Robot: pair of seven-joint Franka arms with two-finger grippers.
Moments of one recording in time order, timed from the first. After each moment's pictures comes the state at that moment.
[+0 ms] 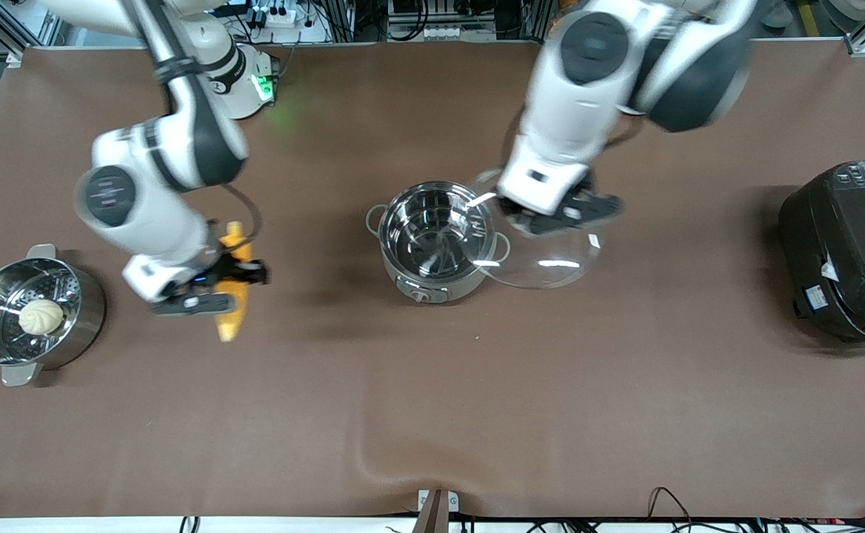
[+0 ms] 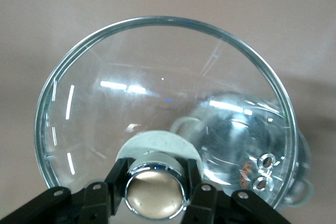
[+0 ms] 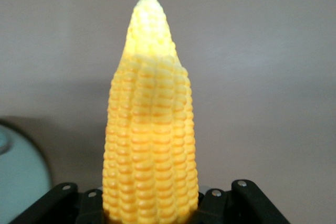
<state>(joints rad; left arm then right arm) -0.45 0.25 -0.13 -1.48 0.03 1.70 -0.79 0.37 0.28 -0.03 -1.80 0.05 2.07 0.30</state>
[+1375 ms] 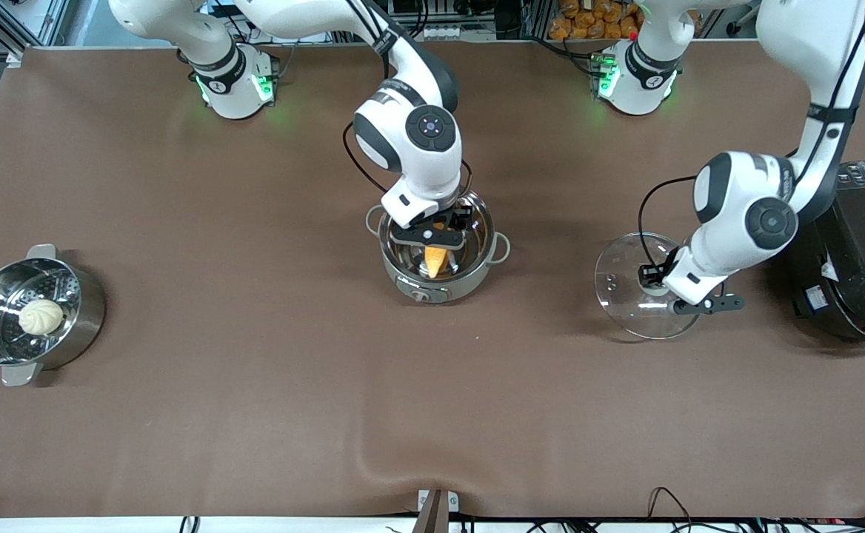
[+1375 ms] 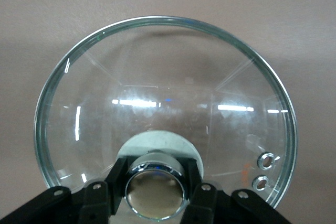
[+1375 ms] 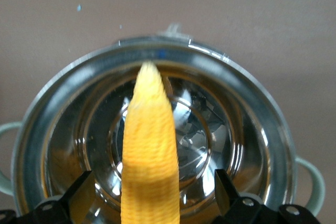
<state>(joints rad) 0.00 0.34 -0.13 -2.08 0.03 2.33 -0.23 0.87 0.58 -0.05 -1.49 0.03 2.09 0.95</state>
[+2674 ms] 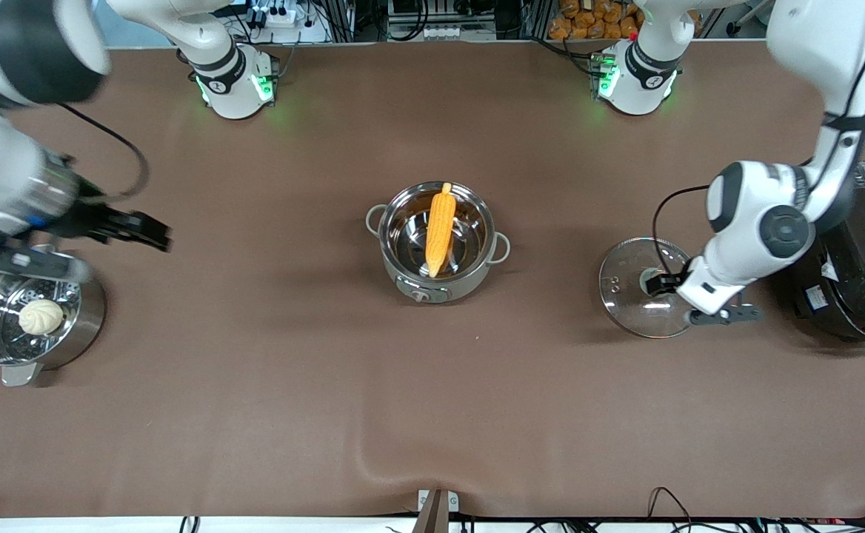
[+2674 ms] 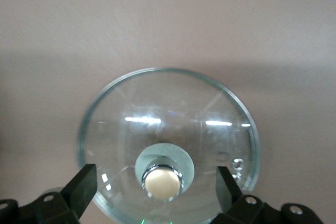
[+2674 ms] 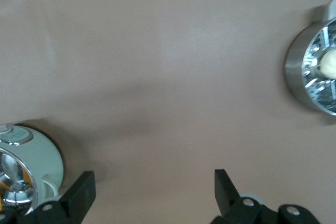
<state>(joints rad) 0.04 0.31 -0.15 -1.94 0.11 2.20 -0.23 0.17 0.15 -0.07 -1.45 0.04 1.57 0.24</state>
